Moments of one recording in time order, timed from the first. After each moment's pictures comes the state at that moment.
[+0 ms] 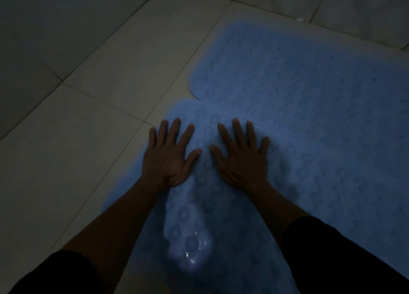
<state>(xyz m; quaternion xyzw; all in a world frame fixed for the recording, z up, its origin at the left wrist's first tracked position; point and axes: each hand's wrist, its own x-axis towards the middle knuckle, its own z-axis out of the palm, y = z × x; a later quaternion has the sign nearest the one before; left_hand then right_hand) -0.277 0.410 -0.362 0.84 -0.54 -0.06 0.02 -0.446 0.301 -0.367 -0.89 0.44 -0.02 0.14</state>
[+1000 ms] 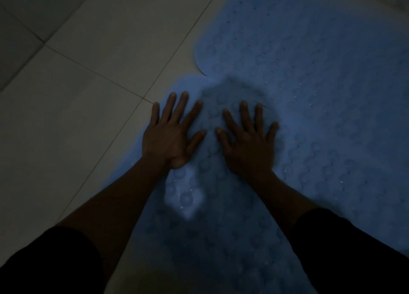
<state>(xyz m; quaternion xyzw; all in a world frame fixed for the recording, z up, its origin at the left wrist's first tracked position) -0.267 0.405 -0.367 0.82 -0.57 -0.07 0.03 -0.441 0.300 -0.372 -0.89 0.45 -0.03 0.11</state>
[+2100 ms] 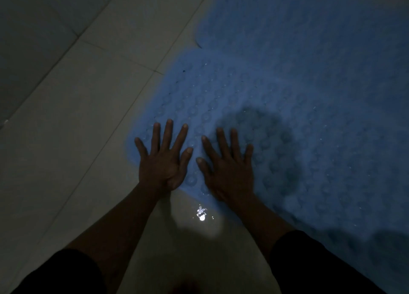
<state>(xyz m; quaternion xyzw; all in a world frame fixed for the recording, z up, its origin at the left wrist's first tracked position) -0.364 0.558 -0.355 0.87 -0.47 -0.13 0.01 -0.521 0.472 -0.374 -0.91 0.39 -0.07 0.10</state>
